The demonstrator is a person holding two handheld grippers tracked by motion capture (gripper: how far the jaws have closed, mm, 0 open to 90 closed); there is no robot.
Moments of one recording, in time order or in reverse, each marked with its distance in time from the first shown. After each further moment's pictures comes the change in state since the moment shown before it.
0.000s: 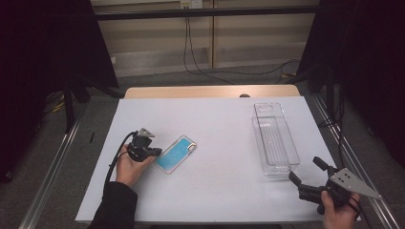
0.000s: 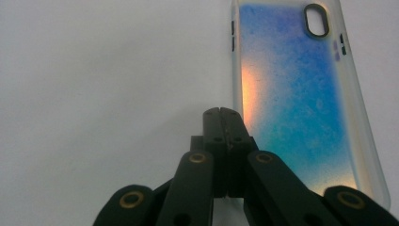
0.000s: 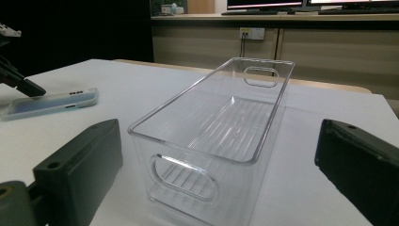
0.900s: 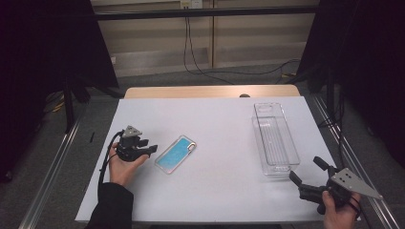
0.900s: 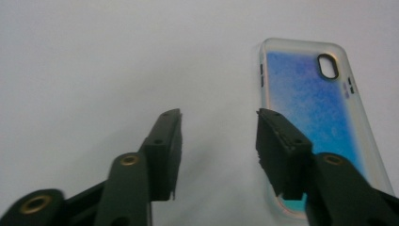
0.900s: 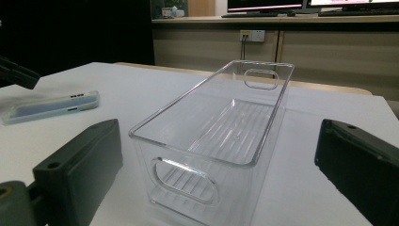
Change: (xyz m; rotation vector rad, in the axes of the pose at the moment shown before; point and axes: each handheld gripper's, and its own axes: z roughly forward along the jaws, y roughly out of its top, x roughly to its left) left arm 0.010 -0.009 -0.027 -0.202 0.090 -0.056; right arm -0.001 0.001 -0.001 -0.011 0.001 0.005
